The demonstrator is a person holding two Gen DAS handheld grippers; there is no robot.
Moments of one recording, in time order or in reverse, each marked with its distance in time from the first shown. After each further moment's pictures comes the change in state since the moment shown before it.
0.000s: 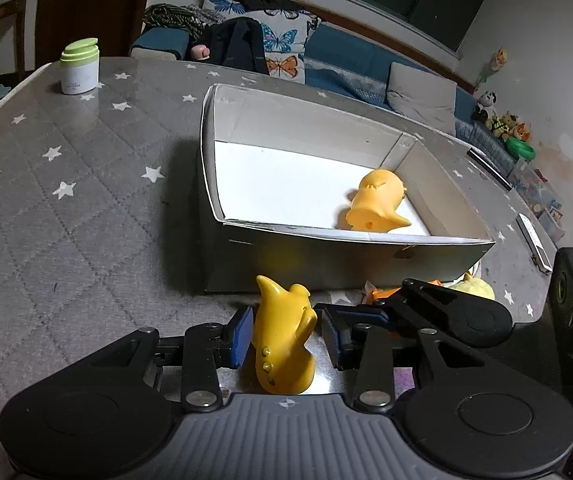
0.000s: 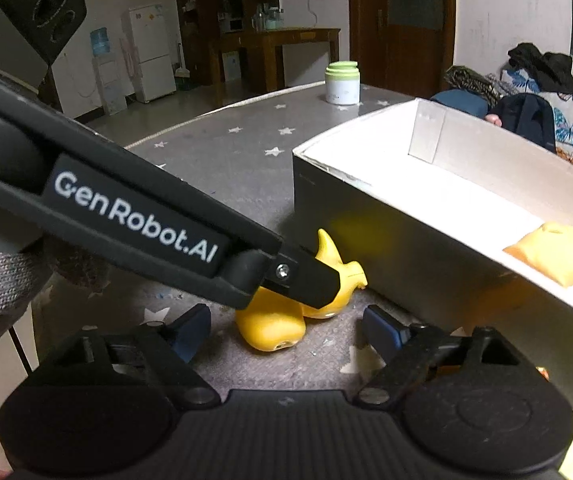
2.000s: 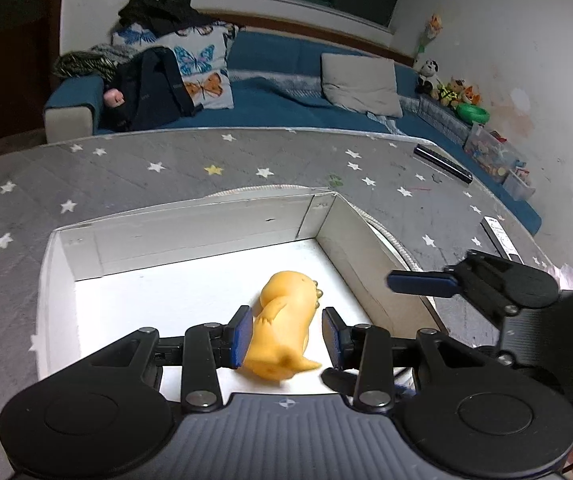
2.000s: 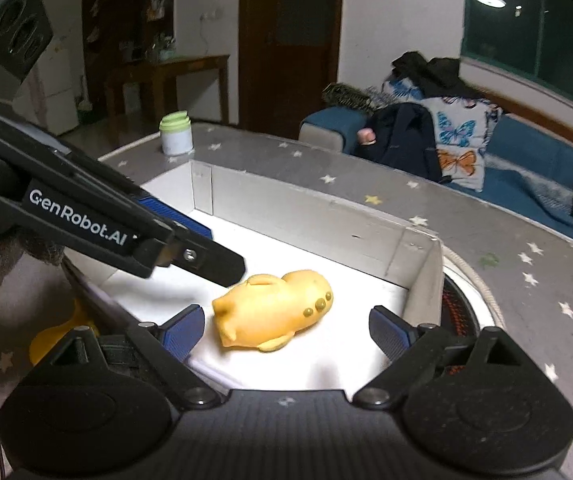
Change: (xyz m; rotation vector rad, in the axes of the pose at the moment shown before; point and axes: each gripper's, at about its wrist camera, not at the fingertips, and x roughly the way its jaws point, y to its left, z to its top) left arm 0.049 -0.092 0.099 0.229 -0.013 -0.077; right arm -0.074 -0.134 0.026 0.121 -0.085 -0.287
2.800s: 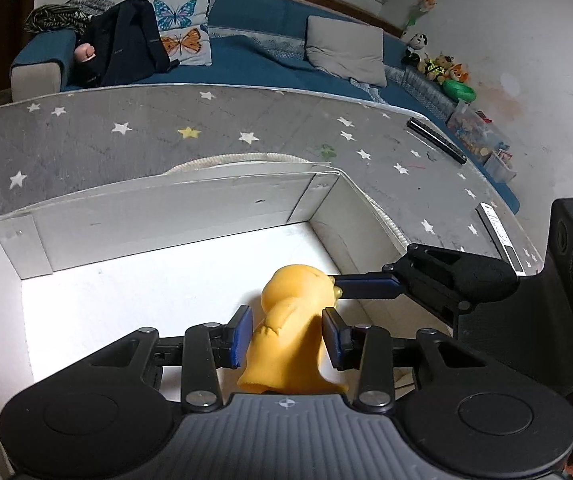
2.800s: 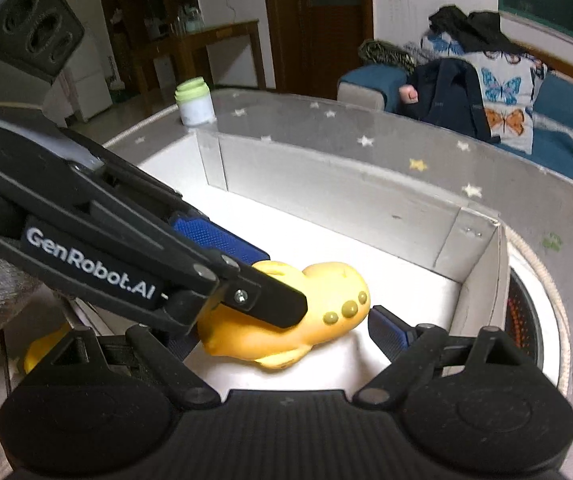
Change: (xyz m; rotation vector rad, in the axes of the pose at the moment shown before) left arm 0.063 0.022 0.023 -0.042 0.138 -0.120; right arm 0.066 -0.025 0.017 0.008 0.133 0.155
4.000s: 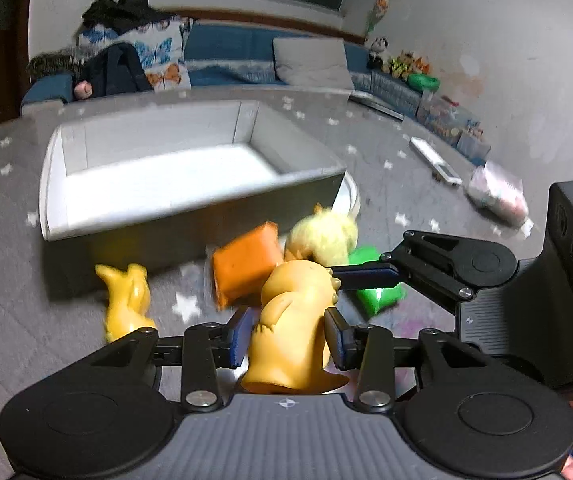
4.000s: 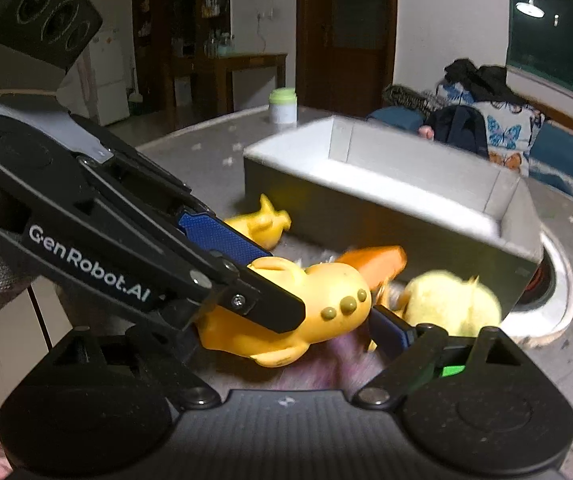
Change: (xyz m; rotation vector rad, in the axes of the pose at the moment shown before) left arm -0.114 -0.071 -0.167 0.149 -0.119 0.035; right arm -0.102 0.154 -0.117 -0.082 -0.152 -0.036
